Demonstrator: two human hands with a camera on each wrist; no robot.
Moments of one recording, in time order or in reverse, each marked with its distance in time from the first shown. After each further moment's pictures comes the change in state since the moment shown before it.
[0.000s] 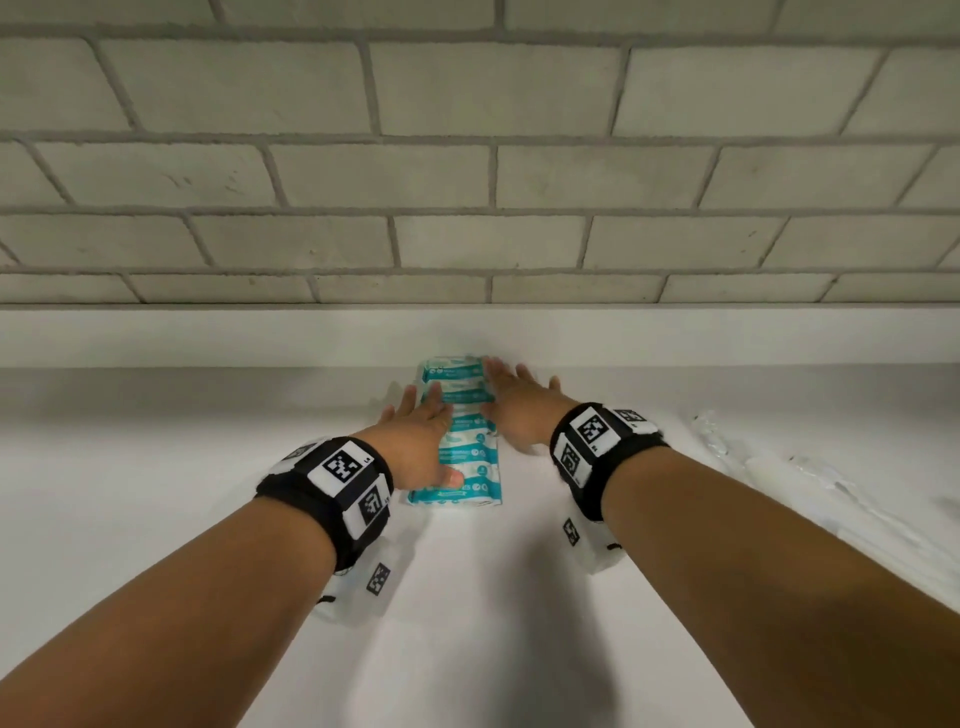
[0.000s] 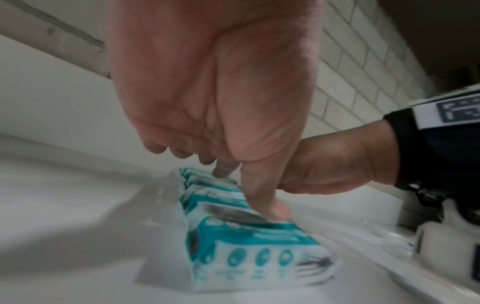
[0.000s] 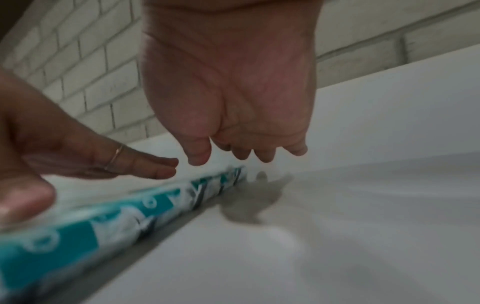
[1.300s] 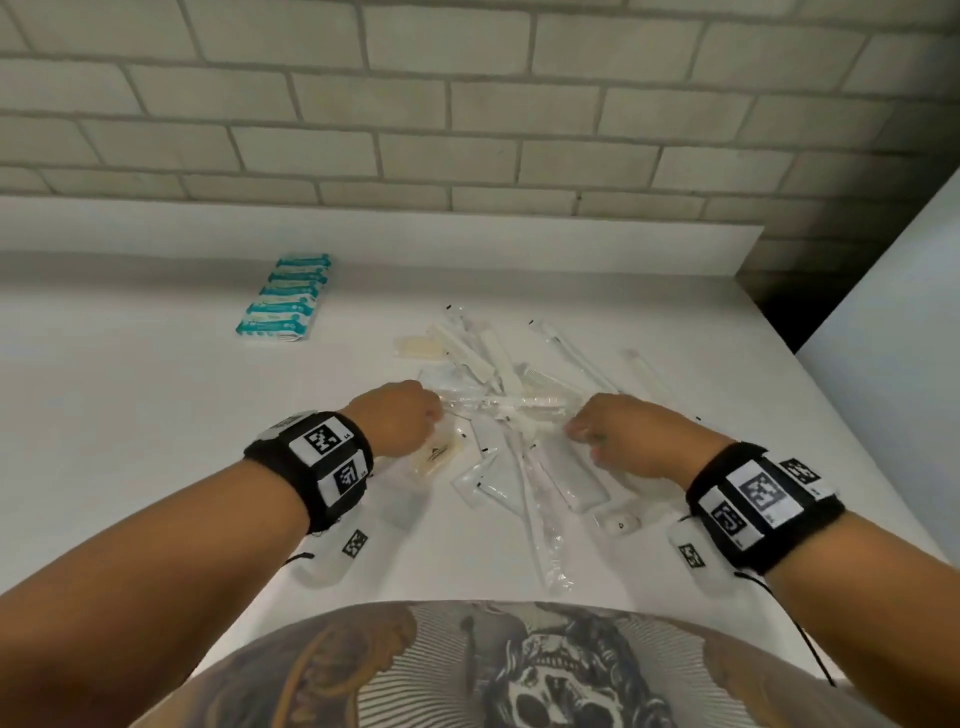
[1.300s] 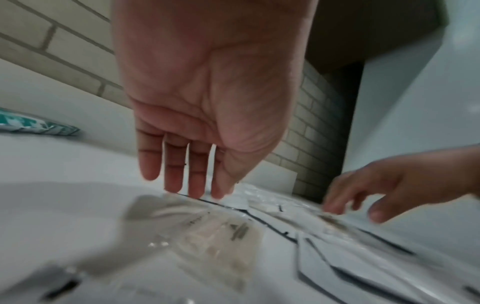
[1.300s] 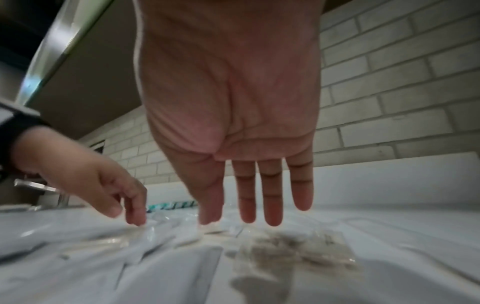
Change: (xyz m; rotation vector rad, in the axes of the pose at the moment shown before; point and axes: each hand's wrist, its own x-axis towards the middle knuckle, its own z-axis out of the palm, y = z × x) left_hand -0.107 0.303 0.092 -0.049 0.138 0.011; right_hand -0.362 0.291 0.032 -0.170 -0.007 -0.004
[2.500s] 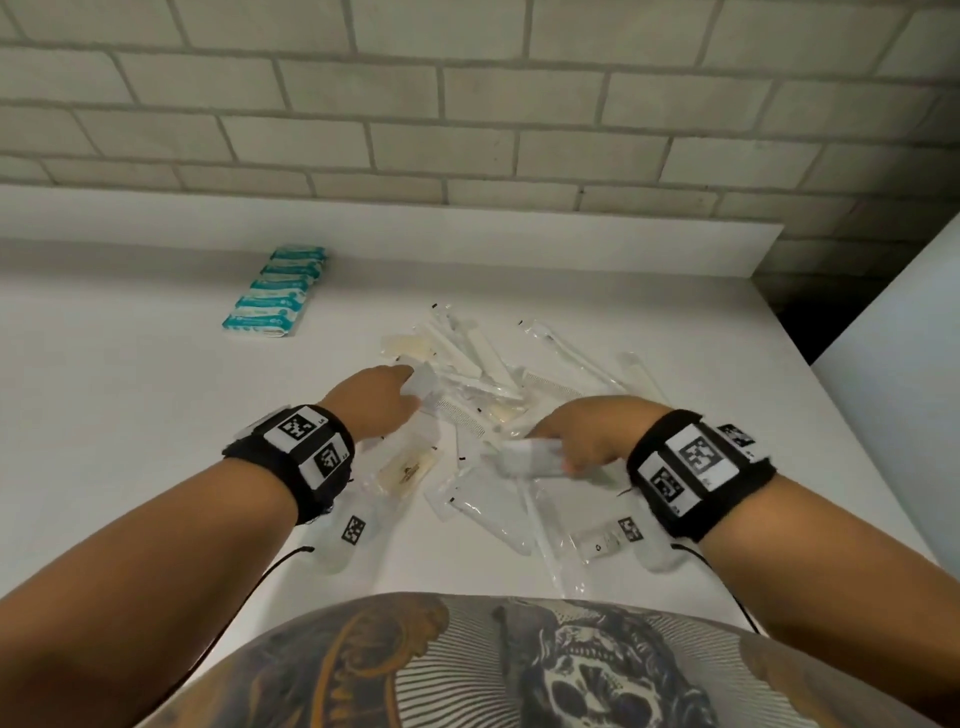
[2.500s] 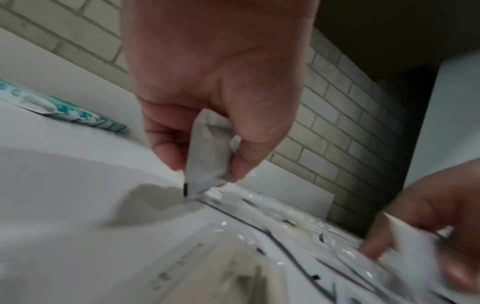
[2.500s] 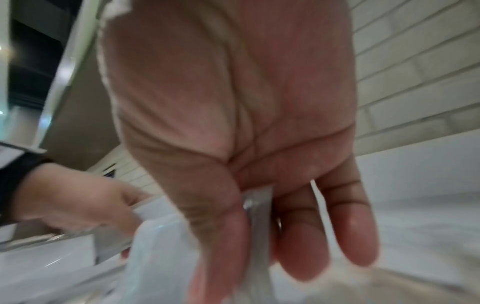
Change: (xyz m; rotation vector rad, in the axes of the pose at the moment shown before) left_hand 0.022 0.007 -0.008 -0.244 0.133 -0.193; right_hand 0.027 -0.019 -0.027 -0.205 -0.316 -0.149
